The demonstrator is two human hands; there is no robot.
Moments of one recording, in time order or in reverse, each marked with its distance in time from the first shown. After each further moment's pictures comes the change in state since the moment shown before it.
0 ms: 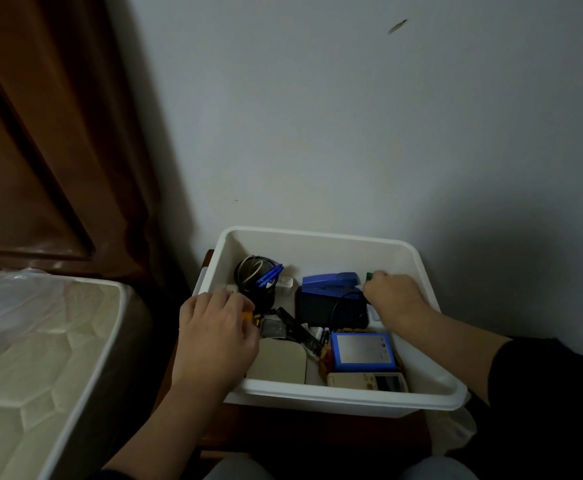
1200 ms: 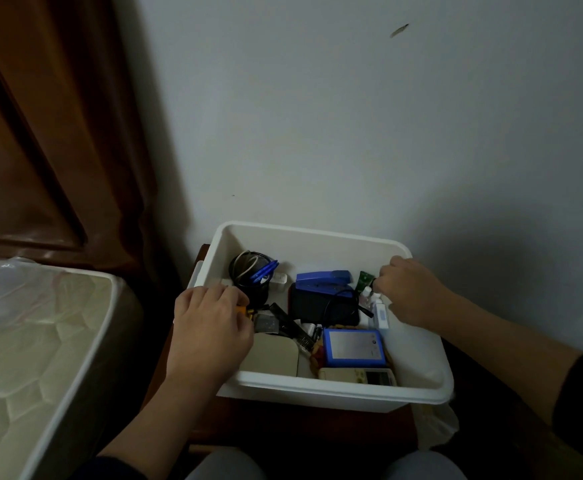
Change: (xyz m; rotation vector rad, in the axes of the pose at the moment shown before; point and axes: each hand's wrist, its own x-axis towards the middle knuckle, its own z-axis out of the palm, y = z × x) left_hand 0.000 0.002 -0.007 -0.028 -0.003 -0.007; right_hand -0.026 0.046 0.003 -0.021 0.177 -0.174
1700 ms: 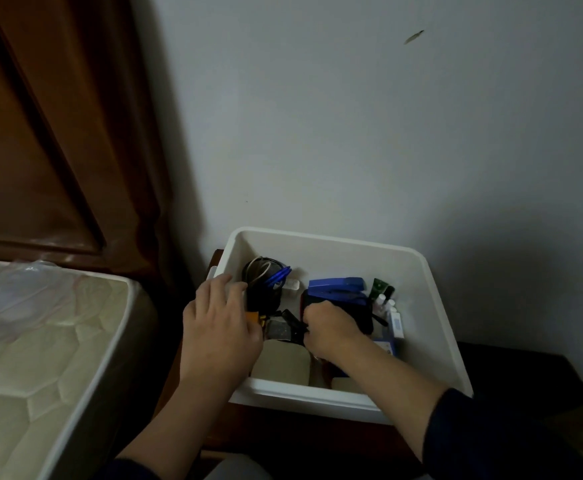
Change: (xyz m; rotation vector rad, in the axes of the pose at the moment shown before) left_hand -0.001 0.005 -0.002 0.049 0.030 -0.057; right_hand 0.052 -0.146 -0.030 0.753 -0.094 0.150
